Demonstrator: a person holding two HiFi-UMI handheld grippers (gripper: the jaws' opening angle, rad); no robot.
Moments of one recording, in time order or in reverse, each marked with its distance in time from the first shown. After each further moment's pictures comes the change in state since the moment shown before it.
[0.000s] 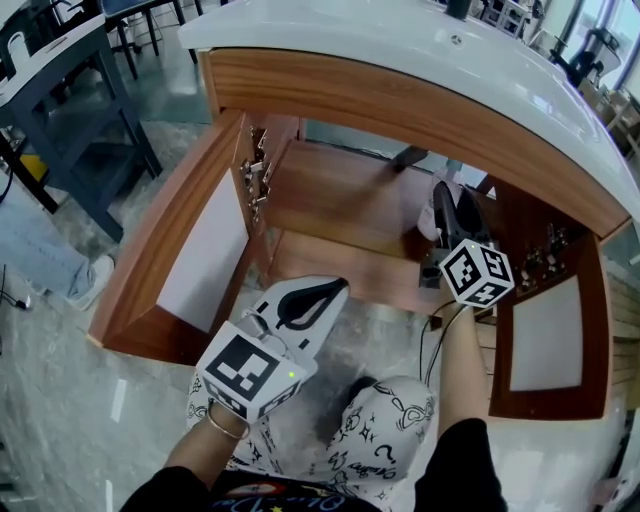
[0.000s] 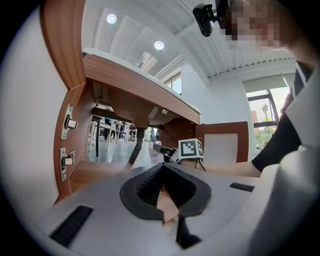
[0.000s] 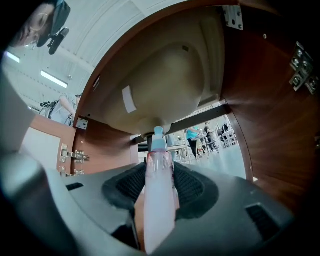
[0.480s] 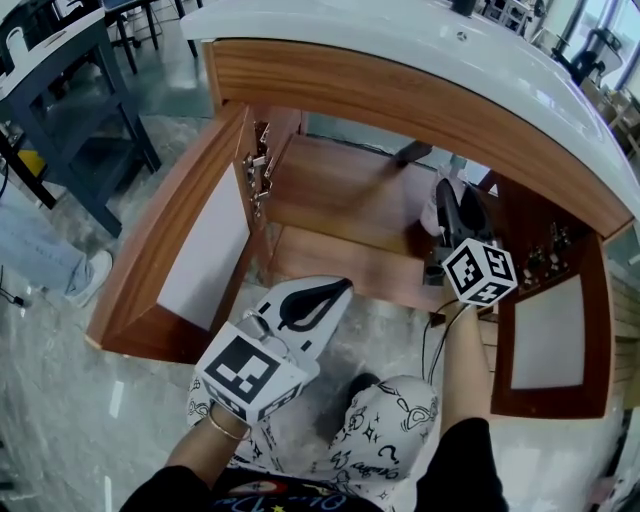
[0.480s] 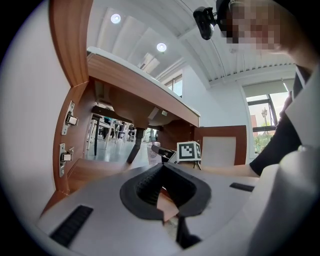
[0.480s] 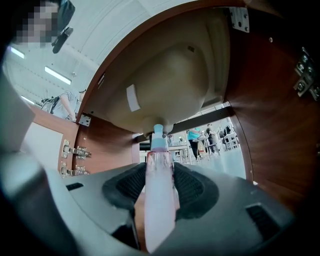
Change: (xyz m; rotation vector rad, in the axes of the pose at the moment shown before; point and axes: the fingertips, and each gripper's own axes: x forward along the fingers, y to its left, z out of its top) left arm -0.003 -0.003 0.000 -0.034 -0.020 -0.016; right arm 0.000 0.004 -0.001 -0.048 0.006 0.014
